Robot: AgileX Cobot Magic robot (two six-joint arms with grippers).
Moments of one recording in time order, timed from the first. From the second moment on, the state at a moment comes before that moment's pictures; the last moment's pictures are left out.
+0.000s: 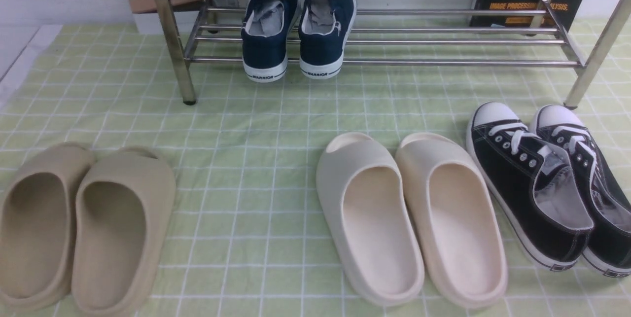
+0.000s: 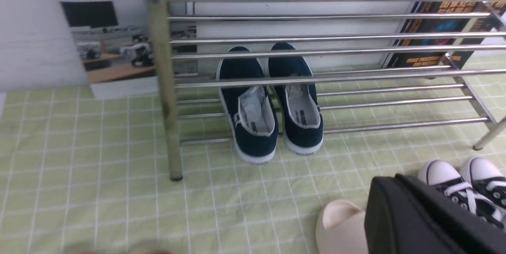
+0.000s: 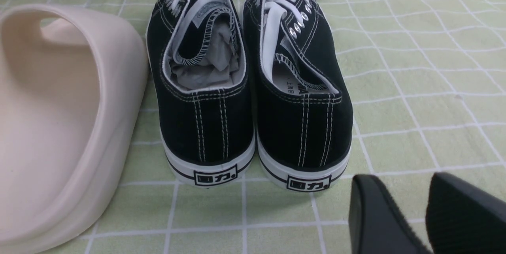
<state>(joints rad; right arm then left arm) -0.06 -0.01 0.02 -0.04 0.38 0.07 -0.46 1.12 -1.87 0.16 1.25 -0.28</state>
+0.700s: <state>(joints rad) -0.06 -0.01 0.02 -0.04 0.38 0.07 -0.46 0.34 -0.81 0.23 1.01 -0.64</state>
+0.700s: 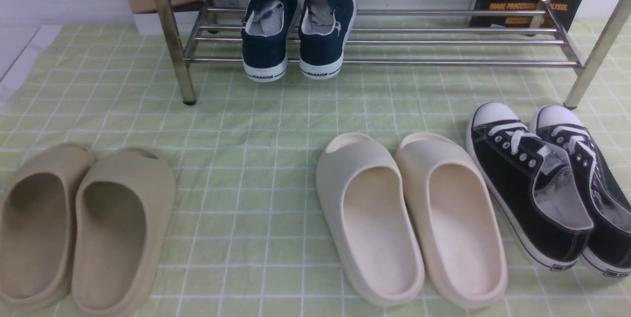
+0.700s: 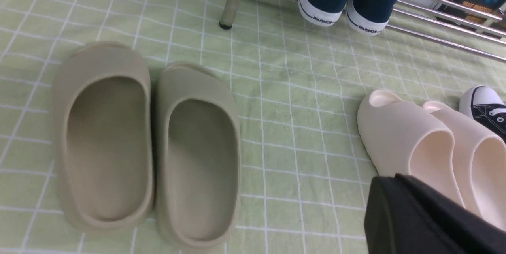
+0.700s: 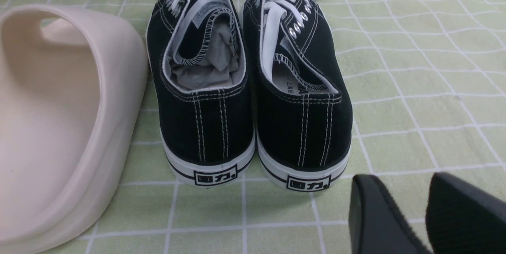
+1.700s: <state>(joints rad) -0.06 -0.01 0.02 -0.04 0.38 0.07 -0.03 0.06 -0.06 0.07 0.10 -0.33</state>
